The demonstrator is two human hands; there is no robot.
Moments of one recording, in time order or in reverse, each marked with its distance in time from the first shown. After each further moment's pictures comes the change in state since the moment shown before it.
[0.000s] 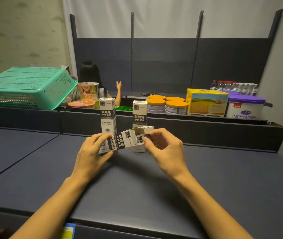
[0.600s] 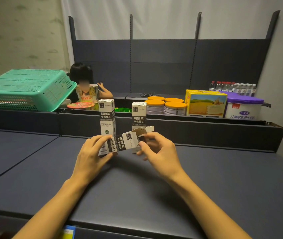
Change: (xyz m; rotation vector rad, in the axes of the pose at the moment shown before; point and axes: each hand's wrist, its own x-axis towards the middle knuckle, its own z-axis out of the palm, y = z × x) left_hand 0.002 0.003 0.000 -0.012 0.012 0.027; right_hand -0.001 0.001 0.009 0.111 -0.123 0.124
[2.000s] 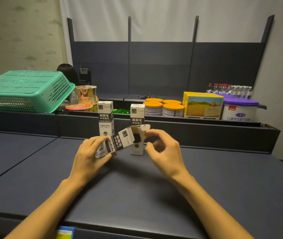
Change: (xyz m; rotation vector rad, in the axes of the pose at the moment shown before) left_hand 0.003 0.000 -0.007 -0.029 -0.029 -0.019; right_hand 0.003 0.004 -0.016 -0.187 0.072 -0.130
